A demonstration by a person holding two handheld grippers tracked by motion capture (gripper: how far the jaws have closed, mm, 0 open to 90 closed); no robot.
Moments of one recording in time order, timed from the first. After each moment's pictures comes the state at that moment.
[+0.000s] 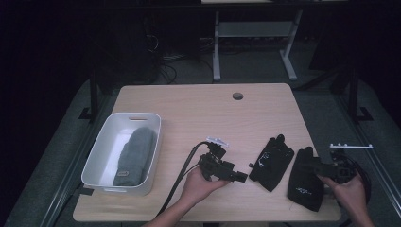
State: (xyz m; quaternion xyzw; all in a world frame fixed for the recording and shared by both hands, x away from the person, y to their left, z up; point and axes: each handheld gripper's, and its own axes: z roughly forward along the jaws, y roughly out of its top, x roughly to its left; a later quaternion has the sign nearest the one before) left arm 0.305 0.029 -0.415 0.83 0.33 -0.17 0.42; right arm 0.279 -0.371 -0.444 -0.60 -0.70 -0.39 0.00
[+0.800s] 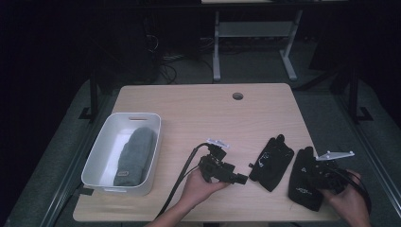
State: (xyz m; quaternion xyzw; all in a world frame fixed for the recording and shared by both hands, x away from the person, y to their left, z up) left arm 0.301 0.029 -0.417 0.83 0.33 -0.17 0.43; right arm 0.262 -0.345 -0.455 -0.54 -0.79 -0.24 -0.14
